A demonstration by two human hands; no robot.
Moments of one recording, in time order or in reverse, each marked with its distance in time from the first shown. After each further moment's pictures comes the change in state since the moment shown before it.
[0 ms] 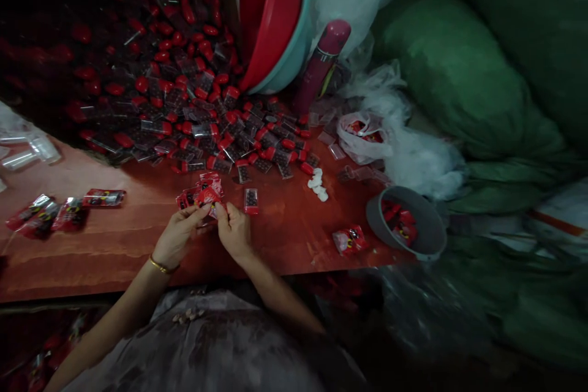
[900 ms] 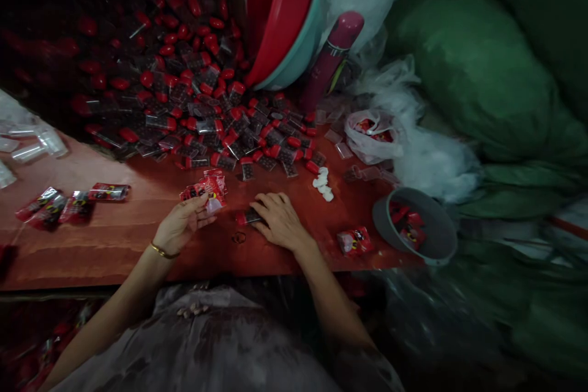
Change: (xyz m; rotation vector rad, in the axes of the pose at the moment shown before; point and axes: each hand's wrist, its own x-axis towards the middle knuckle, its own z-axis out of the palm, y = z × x) left_hand 0.010 0.013 -0.004 -0.050 0.021 -0.152; right_hand 0.027 0.049 -0.098 -0.732 -0.547 -0.510
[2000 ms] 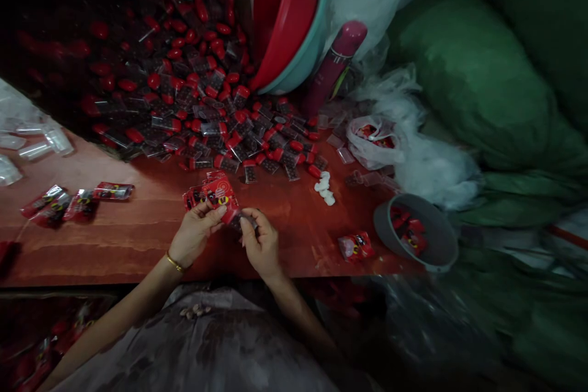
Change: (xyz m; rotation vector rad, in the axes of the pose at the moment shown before) left_hand -0.010 -0.027 0.018 -0.047 -0.070 0.196; right_hand 0.004 -0.087 0.014 0.995 0.515 0.555
